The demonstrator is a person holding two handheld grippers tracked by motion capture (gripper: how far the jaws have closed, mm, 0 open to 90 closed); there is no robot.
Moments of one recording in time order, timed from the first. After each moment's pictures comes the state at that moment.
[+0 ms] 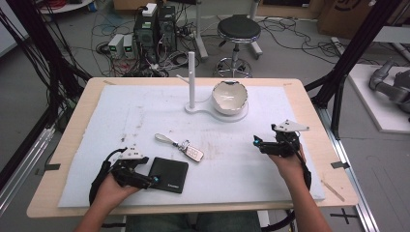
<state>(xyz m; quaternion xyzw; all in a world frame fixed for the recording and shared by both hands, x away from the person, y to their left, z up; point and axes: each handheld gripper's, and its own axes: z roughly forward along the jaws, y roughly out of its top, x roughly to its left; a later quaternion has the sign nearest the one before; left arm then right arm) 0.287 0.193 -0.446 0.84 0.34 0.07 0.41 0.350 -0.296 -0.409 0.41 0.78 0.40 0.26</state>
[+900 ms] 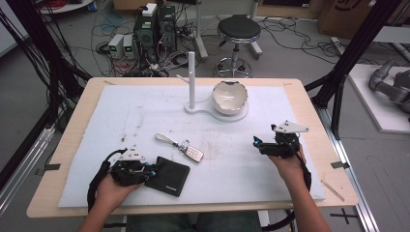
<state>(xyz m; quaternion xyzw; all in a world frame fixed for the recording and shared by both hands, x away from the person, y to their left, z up) 0.277 0.187 -0.434 0.85 0.34 0.09 0.39 0.346 -0.294 -0.408 0.40 0.78 0.39 0.27</state>
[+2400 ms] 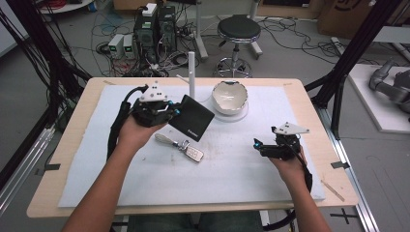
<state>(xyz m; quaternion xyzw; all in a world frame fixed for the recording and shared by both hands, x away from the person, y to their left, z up) 0.362 0.117 -0.288 0.82 0.24 0.22 0.46 0.342 -0.296 -0.410 0.41 0.78 0.39 0.26</state>
